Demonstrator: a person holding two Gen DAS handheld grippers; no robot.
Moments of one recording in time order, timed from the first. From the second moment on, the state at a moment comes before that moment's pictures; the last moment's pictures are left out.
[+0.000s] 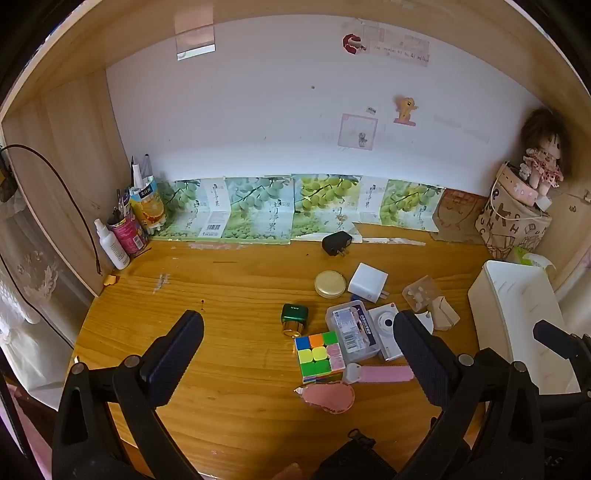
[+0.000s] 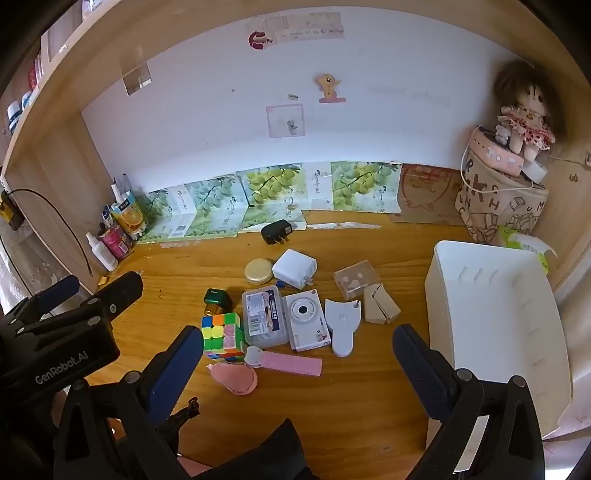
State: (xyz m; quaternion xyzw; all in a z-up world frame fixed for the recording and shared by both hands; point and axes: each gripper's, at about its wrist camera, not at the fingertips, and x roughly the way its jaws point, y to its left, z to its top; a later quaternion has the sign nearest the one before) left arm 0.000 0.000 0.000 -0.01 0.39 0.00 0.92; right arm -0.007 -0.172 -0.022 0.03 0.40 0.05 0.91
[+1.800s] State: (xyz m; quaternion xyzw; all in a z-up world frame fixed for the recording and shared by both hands) left arm -0.014 0.019 -0.034 0.00 0.47 -0.10 0.88; right arm -0.051 -0.152 -0.036 0.05 0.46 -0.06 0.89
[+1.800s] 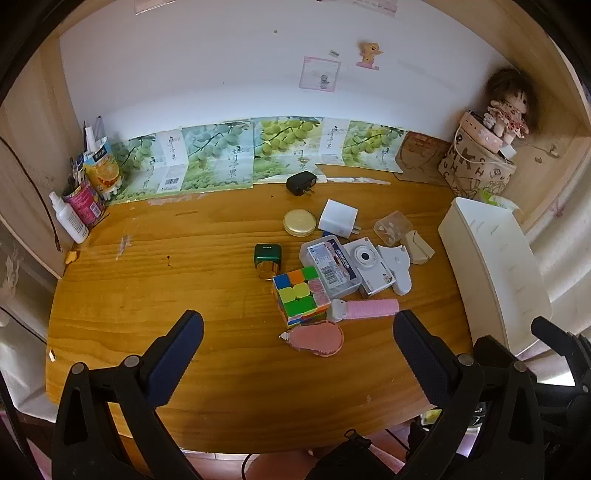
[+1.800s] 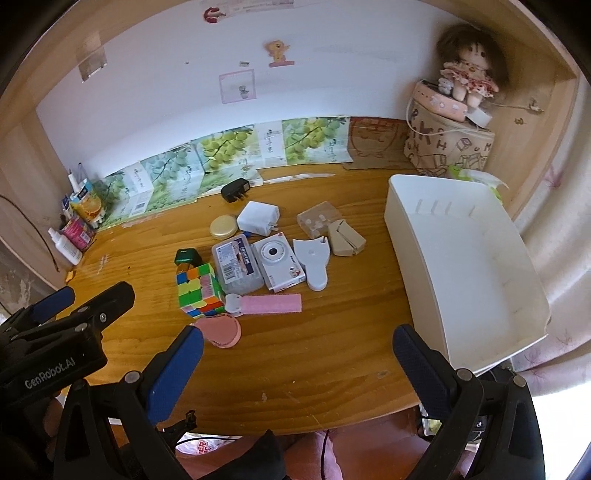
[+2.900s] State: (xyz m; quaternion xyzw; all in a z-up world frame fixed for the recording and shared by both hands) left arm -0.044 -0.111 -0.035 -0.01 0.47 -0.04 0.88; right arm -0.055 -0.275 -0.038 0.02 0.48 -0.03 0.88
